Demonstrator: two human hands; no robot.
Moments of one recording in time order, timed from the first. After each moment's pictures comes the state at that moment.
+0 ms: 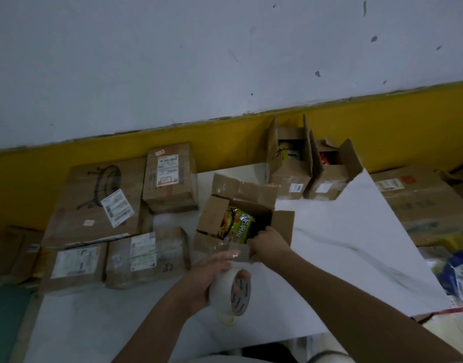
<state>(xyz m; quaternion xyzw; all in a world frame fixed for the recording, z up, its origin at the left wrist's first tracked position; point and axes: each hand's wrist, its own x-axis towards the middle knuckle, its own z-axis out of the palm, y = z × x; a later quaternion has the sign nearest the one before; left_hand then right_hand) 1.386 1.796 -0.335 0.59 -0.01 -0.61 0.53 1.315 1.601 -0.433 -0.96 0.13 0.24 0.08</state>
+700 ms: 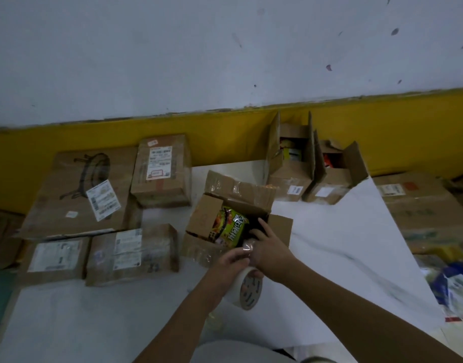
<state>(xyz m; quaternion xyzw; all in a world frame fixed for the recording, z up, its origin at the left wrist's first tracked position) 1.366 1.738 -0.403 0.67 -0.09 -0.55 0.49 1.291 1.577 -0.455 -0.99 -0.03 0.13 -0.03</state>
